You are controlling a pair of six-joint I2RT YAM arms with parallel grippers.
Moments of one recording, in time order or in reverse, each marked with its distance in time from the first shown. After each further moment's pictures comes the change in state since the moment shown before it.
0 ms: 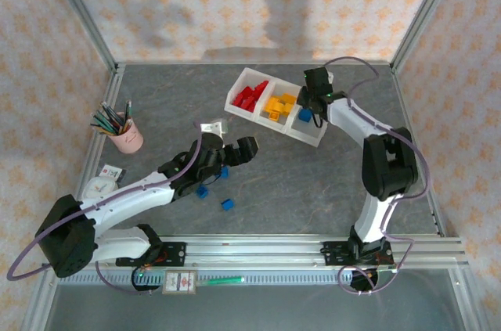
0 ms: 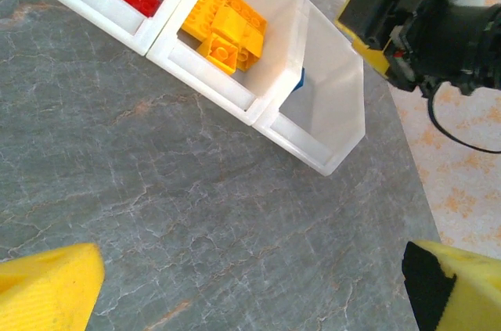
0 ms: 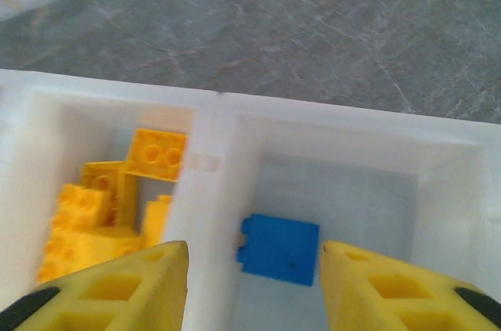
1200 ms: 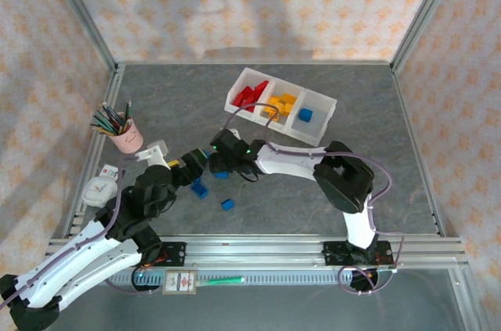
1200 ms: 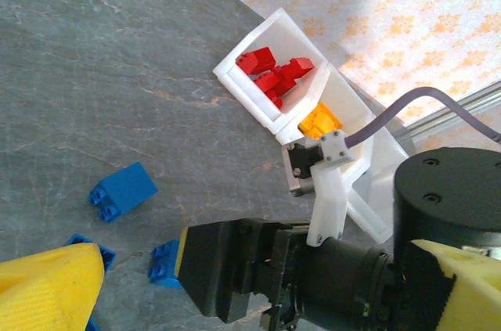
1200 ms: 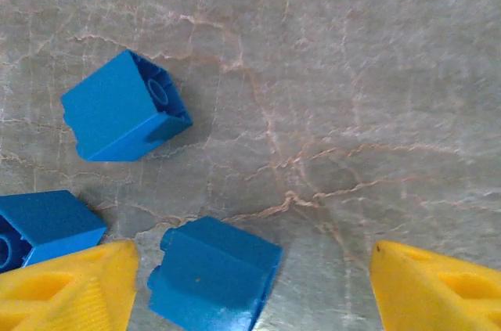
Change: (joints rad) left arm 0.003 -0.682 -0.162 -0.503 -0.325 -0.103; right arm 0.662 0.199 0.003 -0.001 -0.080 0.153
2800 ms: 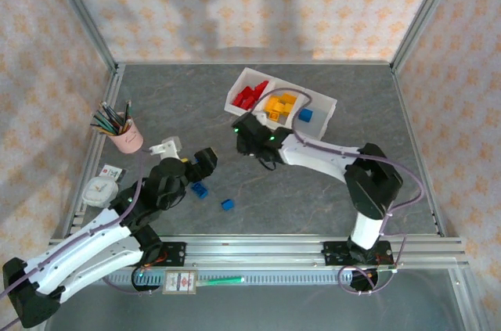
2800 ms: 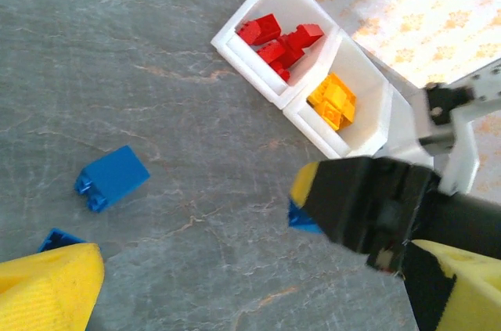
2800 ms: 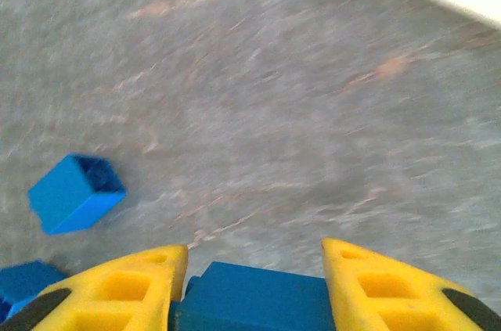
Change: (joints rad) left arm 0.000 0.179 0.013 0.113 0.062 0.031; right arm -0.148 -0.216 -0.088 -0.079 0.143 0.053
